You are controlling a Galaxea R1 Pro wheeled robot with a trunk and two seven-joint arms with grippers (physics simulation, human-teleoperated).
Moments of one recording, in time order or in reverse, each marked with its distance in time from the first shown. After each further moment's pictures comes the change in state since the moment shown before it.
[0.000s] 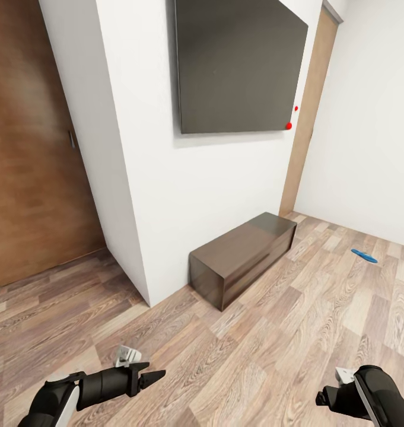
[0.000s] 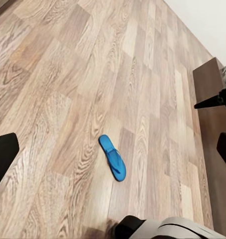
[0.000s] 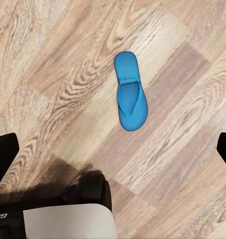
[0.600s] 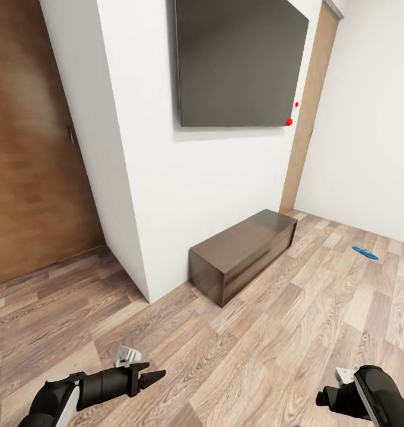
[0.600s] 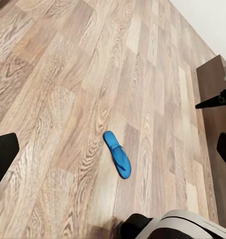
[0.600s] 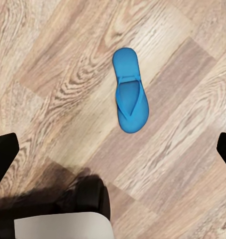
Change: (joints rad) left arm 0.000 -0.001 0.000 0.003 0.000 0.000 0.005; right arm 0.000 0.000 0.000 0.000 0.001 0.000 -0.001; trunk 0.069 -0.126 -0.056
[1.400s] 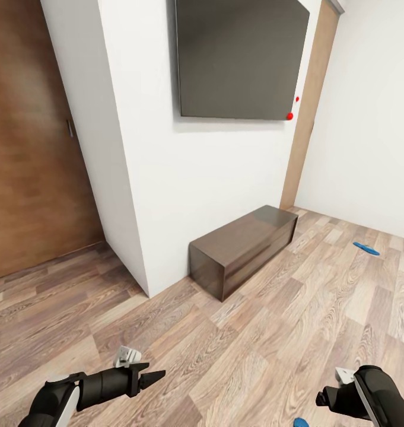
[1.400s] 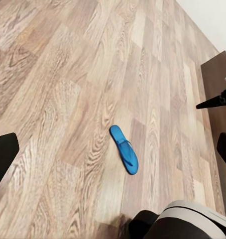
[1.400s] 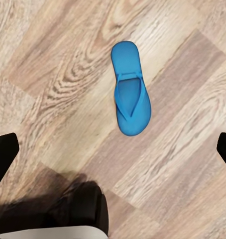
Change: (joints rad) left arm 0.000 0.000 0.000 0.003 0.000 -0.001 0.002; right arm 0.000 0.001 0.002 0.001 0.000 0.000 -0.002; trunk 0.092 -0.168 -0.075
